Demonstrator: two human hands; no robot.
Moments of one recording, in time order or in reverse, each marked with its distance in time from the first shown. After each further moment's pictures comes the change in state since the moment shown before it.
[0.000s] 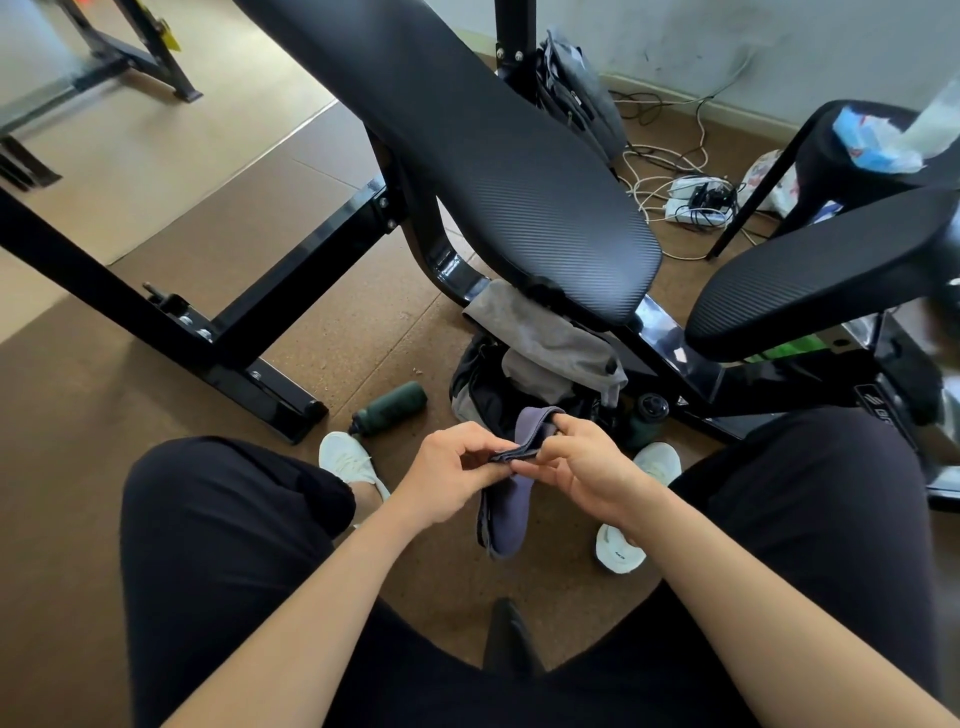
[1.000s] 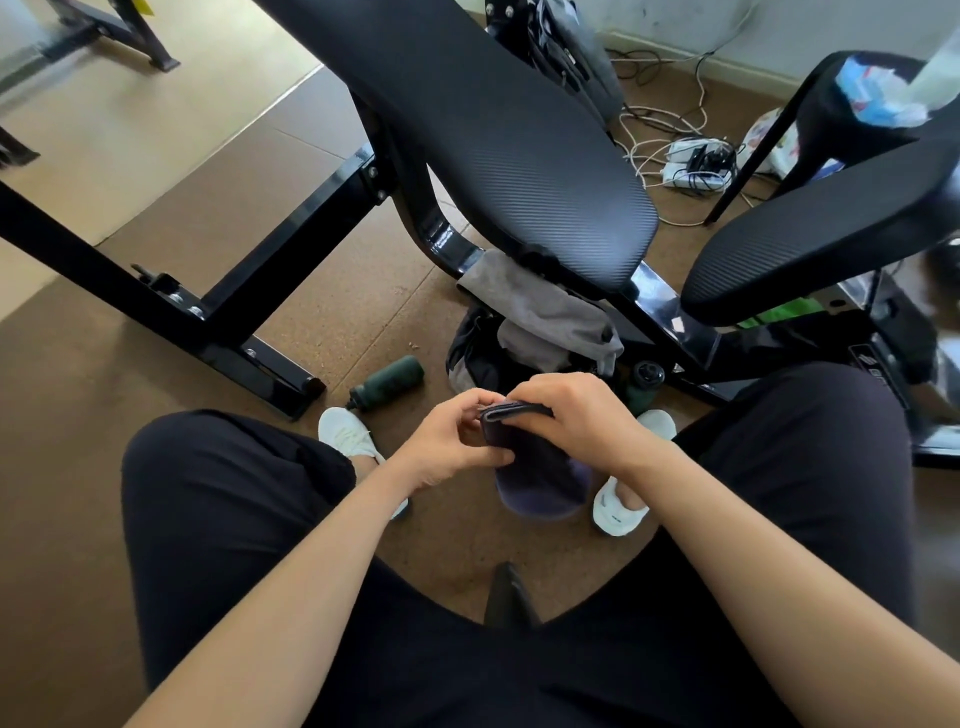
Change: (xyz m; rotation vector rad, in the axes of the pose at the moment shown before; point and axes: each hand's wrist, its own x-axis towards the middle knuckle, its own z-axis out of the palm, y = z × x) left_hand 0.001 0.003 -0.002 -0.258 -0.164 -0.174; right_hand -0.001 -0.017 -0.013 -1.465 -0.075 -0.853
